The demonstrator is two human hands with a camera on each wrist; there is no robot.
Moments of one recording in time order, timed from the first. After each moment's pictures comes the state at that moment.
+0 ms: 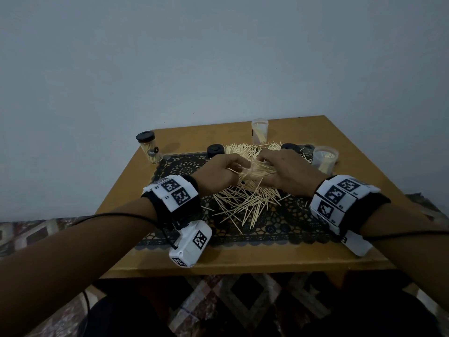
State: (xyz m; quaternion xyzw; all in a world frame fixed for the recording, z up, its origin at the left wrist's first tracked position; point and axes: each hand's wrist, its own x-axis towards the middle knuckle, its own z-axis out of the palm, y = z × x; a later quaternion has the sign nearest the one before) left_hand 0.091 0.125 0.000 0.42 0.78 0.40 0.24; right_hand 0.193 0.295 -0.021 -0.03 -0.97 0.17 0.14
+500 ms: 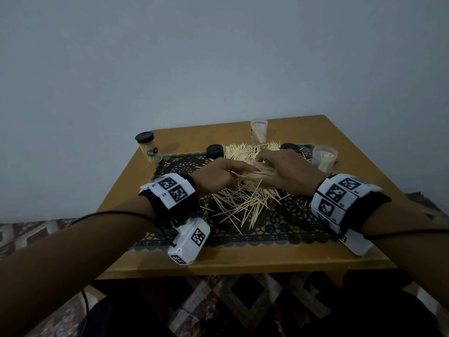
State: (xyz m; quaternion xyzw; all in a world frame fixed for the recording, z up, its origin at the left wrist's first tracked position) left_hand 0.089 0.125 -0.001 0.46 0.75 0.37 0.29; right_hand 0.194 0.296 -0.020 -0.04 -0.98 0.17 0.13
